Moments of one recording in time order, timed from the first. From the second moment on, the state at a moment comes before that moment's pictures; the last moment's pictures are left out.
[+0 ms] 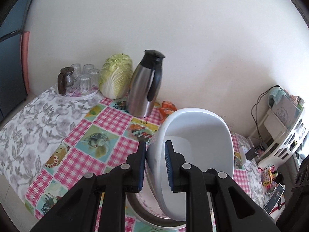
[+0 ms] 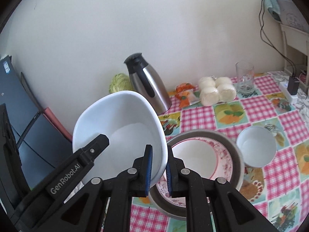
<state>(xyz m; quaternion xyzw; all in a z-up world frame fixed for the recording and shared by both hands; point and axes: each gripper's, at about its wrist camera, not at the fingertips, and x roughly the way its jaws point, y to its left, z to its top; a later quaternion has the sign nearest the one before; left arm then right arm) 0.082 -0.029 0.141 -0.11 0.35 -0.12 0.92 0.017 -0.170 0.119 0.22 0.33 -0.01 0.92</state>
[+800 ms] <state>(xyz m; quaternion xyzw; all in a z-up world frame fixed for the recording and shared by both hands) 0.069 -0.085 0.142 -0.09 0.36 -0.15 0.92 -0.001 -0.235 0.122 0.24 0.33 -0.04 0.91</state>
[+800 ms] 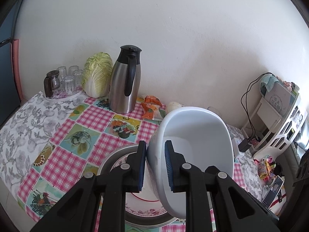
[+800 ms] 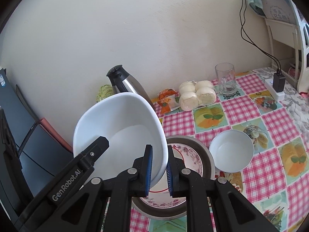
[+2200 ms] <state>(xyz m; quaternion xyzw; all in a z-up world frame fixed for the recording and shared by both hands) 0.116 -0.083 0.062 -0.10 0.48 -0.13 0.86 0.039 -0.240 0.051 0.25 0.42 -0.05 0.87</state>
